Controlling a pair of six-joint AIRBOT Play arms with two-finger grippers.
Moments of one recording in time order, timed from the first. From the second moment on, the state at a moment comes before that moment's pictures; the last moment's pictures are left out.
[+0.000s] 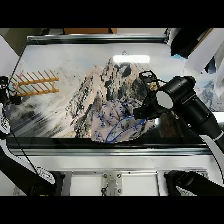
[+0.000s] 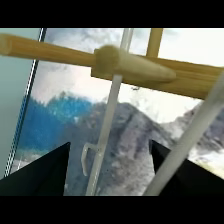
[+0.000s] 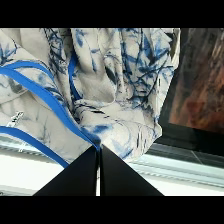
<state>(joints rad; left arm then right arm) 0.56 -2.04 1.69 2.03 -0.69 -1.52 0.61 -1.18 1.37 -1.66 1.57 1.96</state>
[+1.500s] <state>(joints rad) 0.45 -1.73 1.69 2.02 -0.84 -1.52 0.61 -1.18 1.37 -1.66 1.57 1.96</state>
